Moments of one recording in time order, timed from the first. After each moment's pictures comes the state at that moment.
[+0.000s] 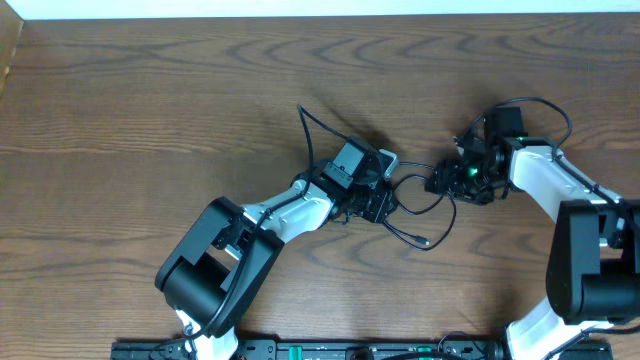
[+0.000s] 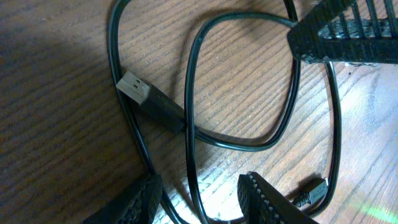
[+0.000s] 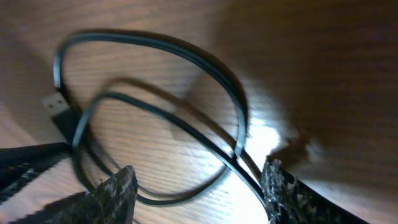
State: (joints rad) left arm -0.67 1.89 1.00 -0.11 0.41 -0.25; right arm 0.03 1.82 1.02 -0.64 -0.44 0.20
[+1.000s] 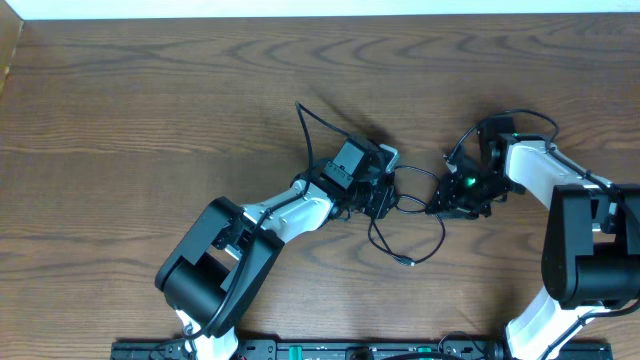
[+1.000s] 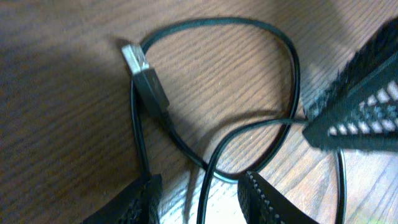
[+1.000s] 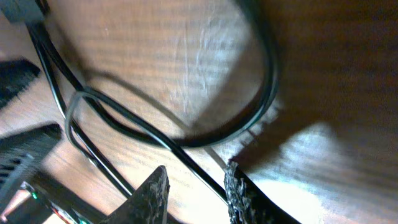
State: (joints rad) left arm -0.67 1.89 0.99 -0.06 0.38 -0.26; right arm 0.03 1.89 1.04 -0.86 -0.50 0.07
